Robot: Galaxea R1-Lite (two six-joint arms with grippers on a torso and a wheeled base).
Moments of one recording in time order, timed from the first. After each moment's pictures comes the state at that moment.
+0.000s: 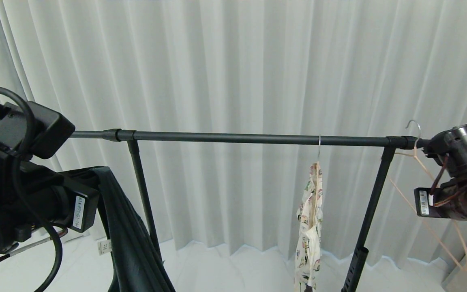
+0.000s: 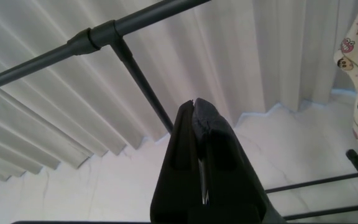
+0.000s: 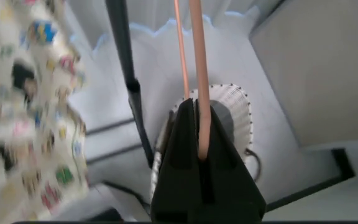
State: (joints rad) left arm -0.47 1.14 -0.72 -0.08 0.33 0.26; right arm 0.32 1.53 -0.96 0.33 -0.52 0.38
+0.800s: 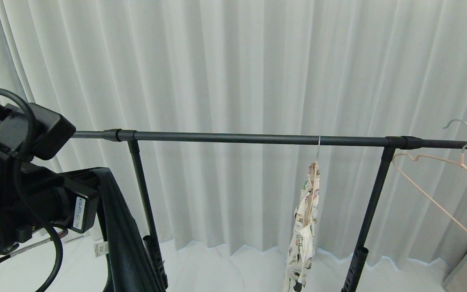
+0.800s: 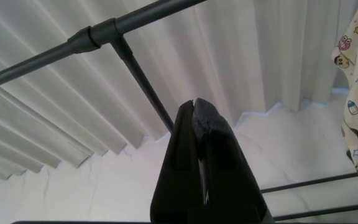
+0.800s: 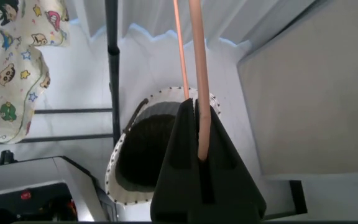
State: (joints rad) left arm -0.47 1.15 -0.72 -0.08 0.33 0.26; right arm 0.30 1.09 -0.79 0.46 -0.46 0.11
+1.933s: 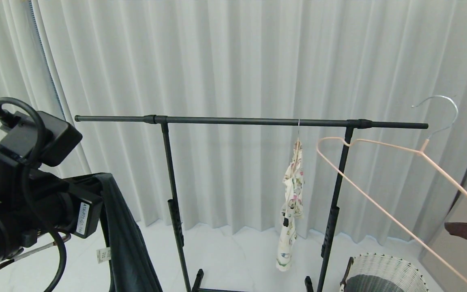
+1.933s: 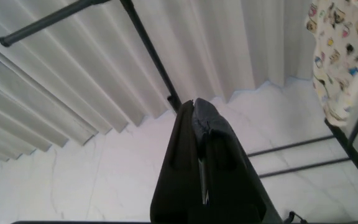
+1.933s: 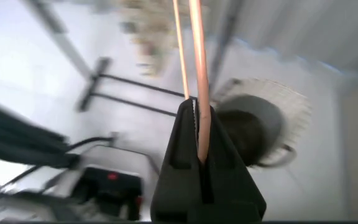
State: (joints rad) left arm -0.47 1.15 -0.70 -0.08 0.33 0.26; right arm 0.53 1.00 -0.79 0.38 -0.10 0.21
